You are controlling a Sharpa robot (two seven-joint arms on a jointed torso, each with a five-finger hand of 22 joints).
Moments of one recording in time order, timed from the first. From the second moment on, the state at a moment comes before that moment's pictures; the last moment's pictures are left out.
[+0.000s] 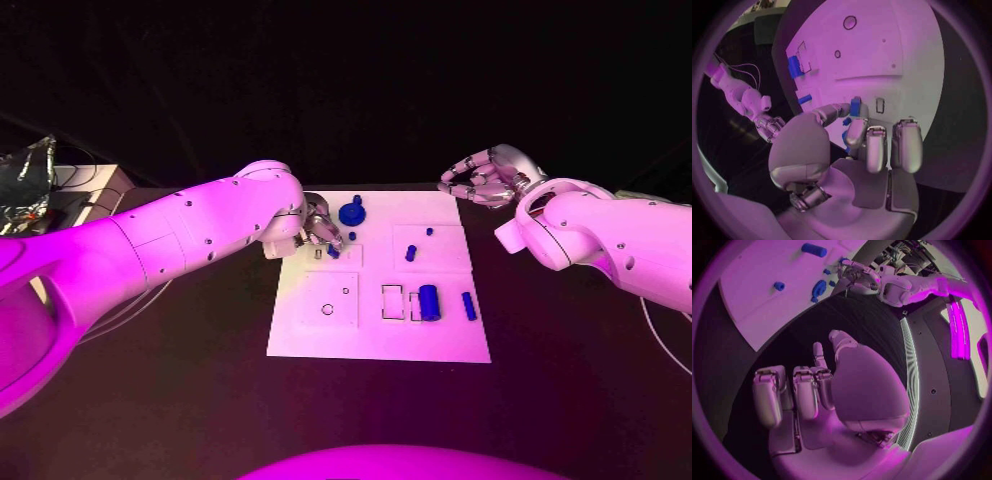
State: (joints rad) left arm 1.30 -0.43 -0.02 1.06 -1.01 0.28 -0.54; left_hand 1.03 -0.17 0.77 0.05 0.46 0.80 0.13 0.81 0.58 1.40 -0.05 1.29 1.07 1.46 -0.09 1.57 1.31 0.07 1.43 0.02 1.47 1.30; right arm 1.32 -0.81 -0.13 1.32 -0.71 -0.45 0.10; right_hand 1.39 -0.17 0.17 0.29 0.43 0.96 0.14 0.21 0.42 1.47 0.06 1.56 1.31 1.47 -0.01 1.56 1.31 0.01 1.46 0.10 1.55 1.31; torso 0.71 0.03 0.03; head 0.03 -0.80
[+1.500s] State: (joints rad) left arm 1.30 -0.43 -0.02 1.06 -1.05 0.31 -0.54; left_hand 1.03 -0.14 0.73 0.05 0.27 0.84 0.11 0.76 0.58 1.42 -0.06 1.29 1.10 1.47 -0.10 1.57 1.31 0.07 1.43 0.02 1.47 1.31; right arm 1.32 -0.81 -0.13 1.32 -0.71 -0.45 0.10; right_hand 1.39 -0.17 0.18 0.28 0.43 0.96 0.14 0.21 0.43 1.47 0.06 1.56 1.31 1.47 -0.01 1.56 1.31 0.01 1.46 0.10 1.55 1.31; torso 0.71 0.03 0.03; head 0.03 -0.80
